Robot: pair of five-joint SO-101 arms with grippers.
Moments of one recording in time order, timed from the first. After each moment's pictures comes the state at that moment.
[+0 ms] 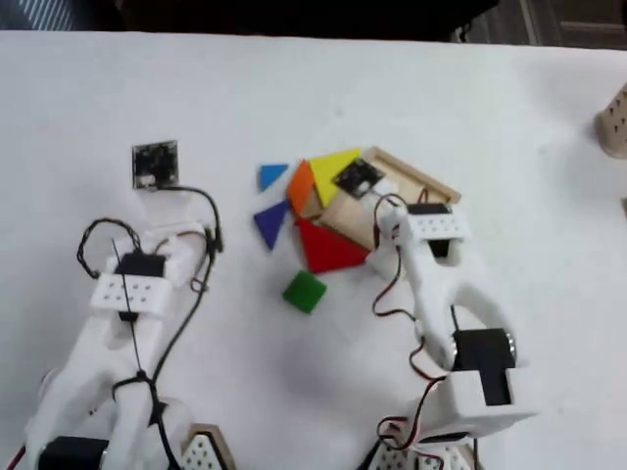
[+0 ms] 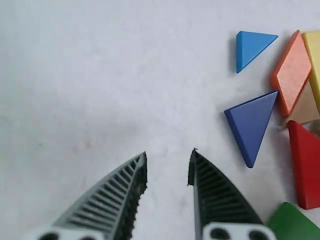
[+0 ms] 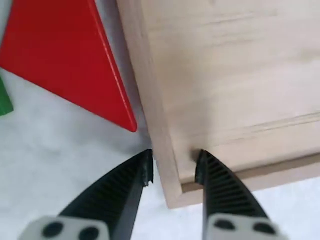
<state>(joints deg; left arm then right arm) -2.0 -29.2 59.1 35.9 16.7 -6.5 3.7 33.7 49.6 42.9</state>
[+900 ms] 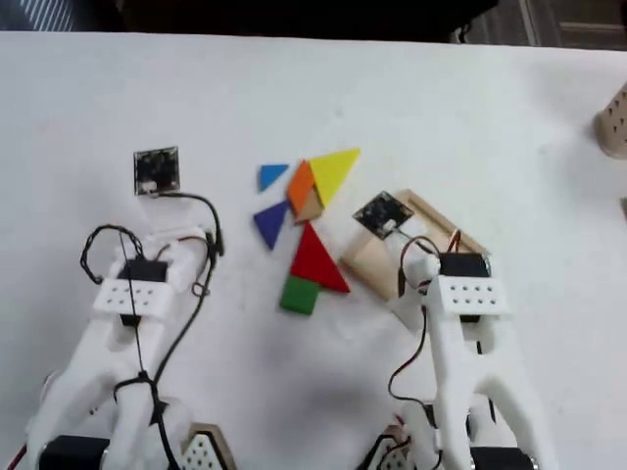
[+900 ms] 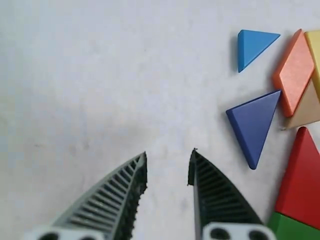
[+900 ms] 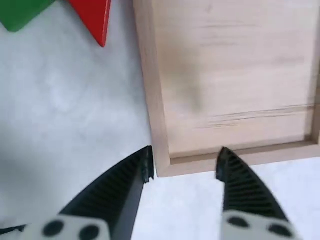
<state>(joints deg) -2.0 -29.2 62.2 31.8 16.7 -3.1 -30.5 53.6 64.5 43.3</state>
